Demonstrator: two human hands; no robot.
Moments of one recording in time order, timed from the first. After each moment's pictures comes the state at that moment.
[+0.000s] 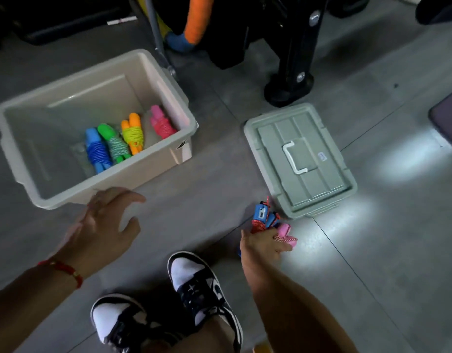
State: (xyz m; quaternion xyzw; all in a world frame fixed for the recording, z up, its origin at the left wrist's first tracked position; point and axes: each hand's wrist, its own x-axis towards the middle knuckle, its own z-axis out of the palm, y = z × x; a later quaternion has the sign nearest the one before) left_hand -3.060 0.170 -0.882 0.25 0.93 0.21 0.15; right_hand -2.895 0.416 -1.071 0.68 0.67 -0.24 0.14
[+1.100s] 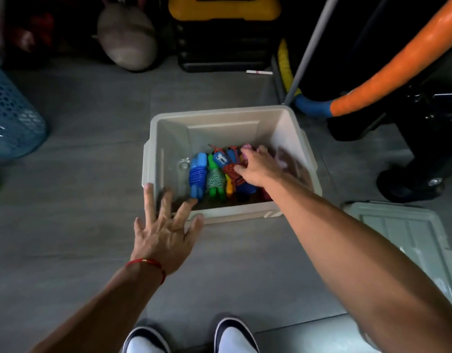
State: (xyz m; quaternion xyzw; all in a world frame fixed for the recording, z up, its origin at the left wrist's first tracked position) left_hand -3.114 0.108 -0.939 -0.02 0.98 0.10 0.17; right_hand -3.276 0.333 -0.969 0.01 0.97 -0.18 0.18
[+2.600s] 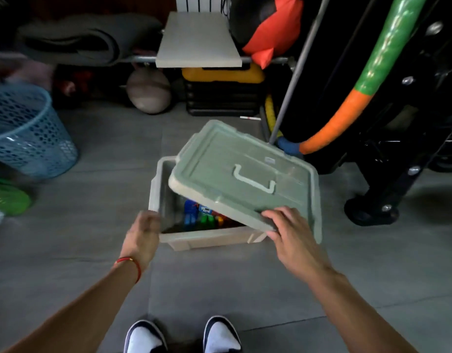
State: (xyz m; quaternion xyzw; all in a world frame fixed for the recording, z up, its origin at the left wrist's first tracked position) left_hand -3.081 0.080 -0.887 -0.22 0.85 0.48 0.05; right_hand -3.074 0.412 -0.864 -0.16 0.96 -0.20 -0.09
